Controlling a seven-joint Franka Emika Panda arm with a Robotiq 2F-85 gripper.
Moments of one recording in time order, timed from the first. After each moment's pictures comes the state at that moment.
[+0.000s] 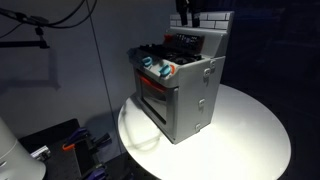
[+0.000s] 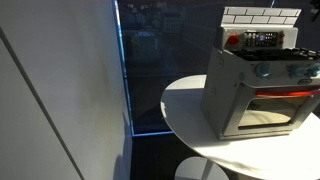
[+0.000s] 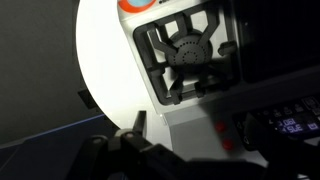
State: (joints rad) arm -0.09 -0.06 -0.09 -1.87 -0.06 2.01 0.33
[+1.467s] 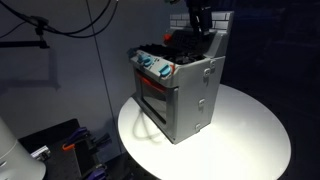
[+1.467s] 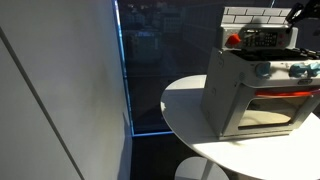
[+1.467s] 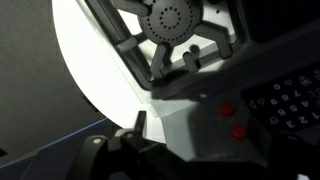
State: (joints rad) arm -0.09 0.13 -0.09 -1.76 -0.06 2.12 0.48
